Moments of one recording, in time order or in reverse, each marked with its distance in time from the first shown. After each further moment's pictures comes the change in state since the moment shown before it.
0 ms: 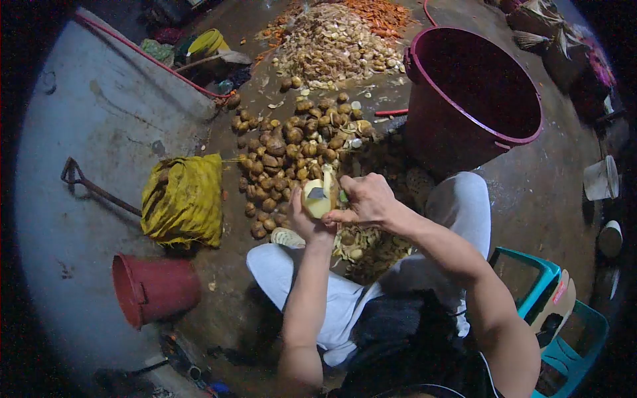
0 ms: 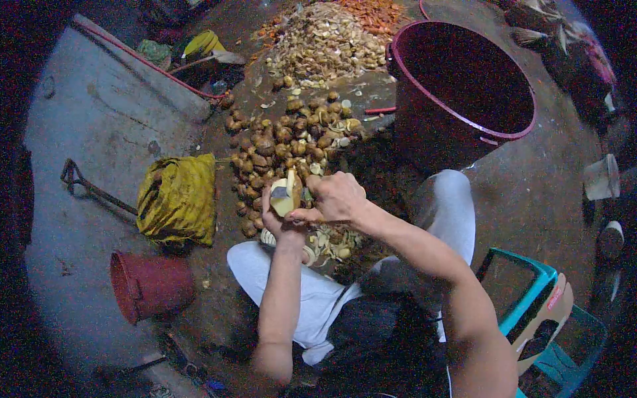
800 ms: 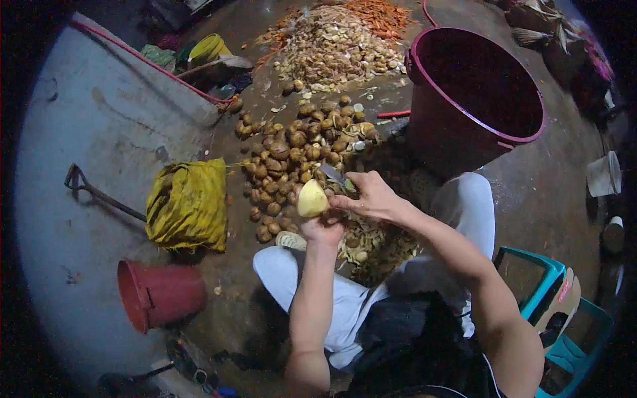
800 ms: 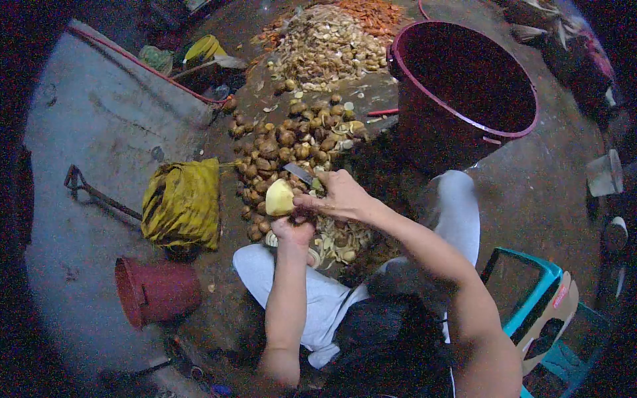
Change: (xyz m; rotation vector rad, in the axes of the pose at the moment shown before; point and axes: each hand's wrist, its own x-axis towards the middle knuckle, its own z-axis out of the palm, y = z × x) left_hand 0.009 0.000 -0.017 -0.288 0.010 -0.401; right_hand 0.011 0.002 -0.010 0.403 -0.046 0.145
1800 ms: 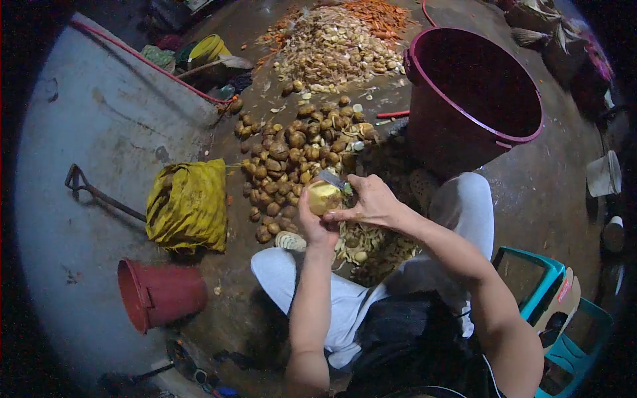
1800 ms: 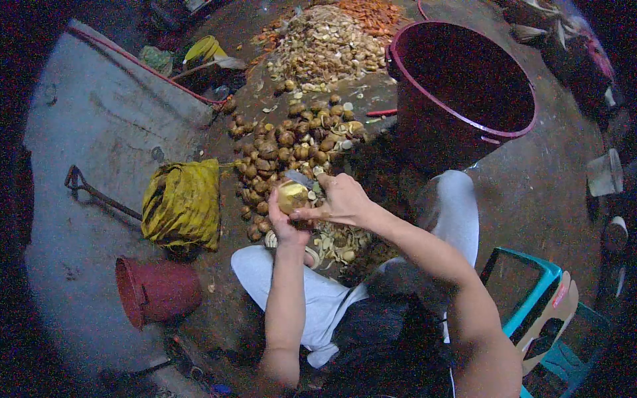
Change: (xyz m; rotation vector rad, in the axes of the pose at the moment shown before) left_hand -0.011 -0.007 0.013 0.440 -0.033 0.195; right_hand -0.009 0.009 0.007 -0.181 0.040 -0.022
